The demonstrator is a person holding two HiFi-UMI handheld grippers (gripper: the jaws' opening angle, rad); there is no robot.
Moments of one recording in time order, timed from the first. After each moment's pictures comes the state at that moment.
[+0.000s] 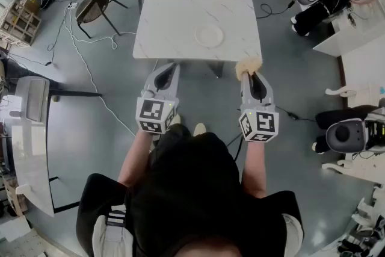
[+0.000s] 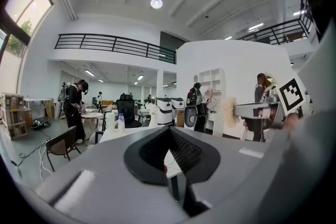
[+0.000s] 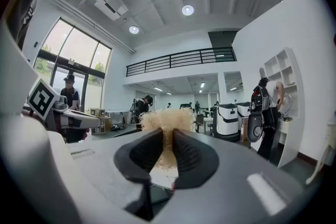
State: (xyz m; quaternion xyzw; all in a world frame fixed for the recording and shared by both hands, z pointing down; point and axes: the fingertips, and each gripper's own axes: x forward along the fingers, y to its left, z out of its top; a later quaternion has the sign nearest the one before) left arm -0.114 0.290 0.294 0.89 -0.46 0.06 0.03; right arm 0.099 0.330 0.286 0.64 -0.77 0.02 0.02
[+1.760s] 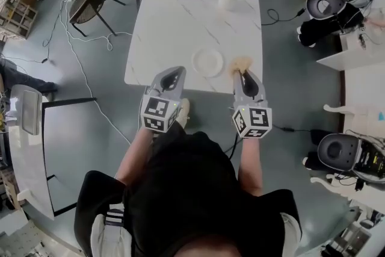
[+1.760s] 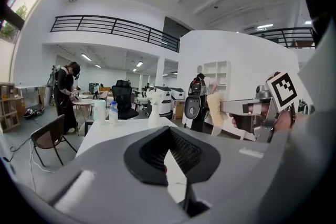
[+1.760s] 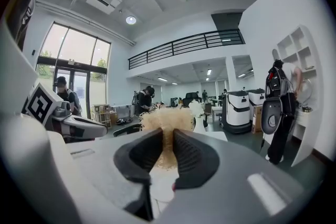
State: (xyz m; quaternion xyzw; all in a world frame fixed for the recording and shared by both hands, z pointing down) left arm -0.063 0.089 0.340 0.89 -0.44 0.10 0.09; right arm 0.112 0.105 0.320 0.60 -0.79 0.08 0.06
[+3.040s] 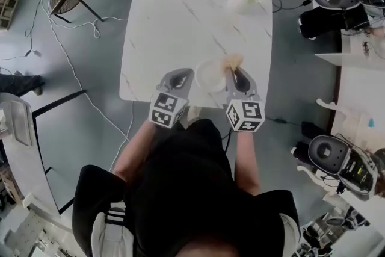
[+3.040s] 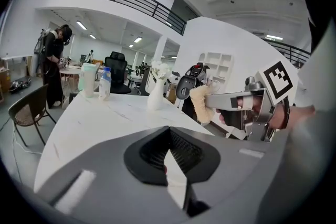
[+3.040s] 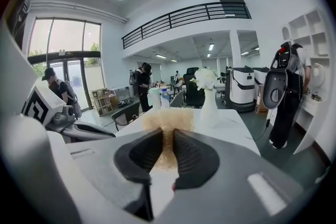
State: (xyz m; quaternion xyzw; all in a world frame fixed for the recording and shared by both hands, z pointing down) left arm -0.057 -0.054 0.457 0.89 -0.36 0.16 0.20; right arm 0.069 -0.060 0.423 0.58 -0.78 0.18 0.15
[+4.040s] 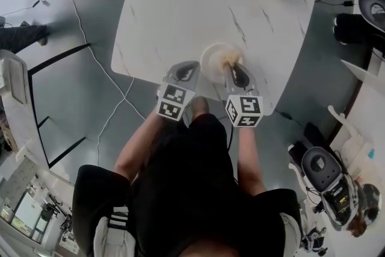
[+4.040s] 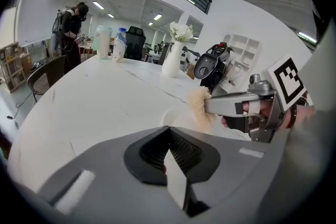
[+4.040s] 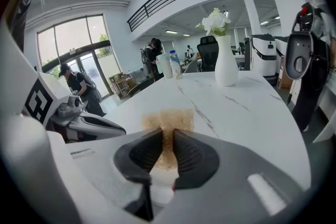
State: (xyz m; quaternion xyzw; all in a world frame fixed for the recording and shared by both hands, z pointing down) left arm -0.033 -0.043 0.591 0.82 -0.43 0.25 0.30; right arm 0.069 -0.062 0.576 0.46 -0.81 0.28 0.22
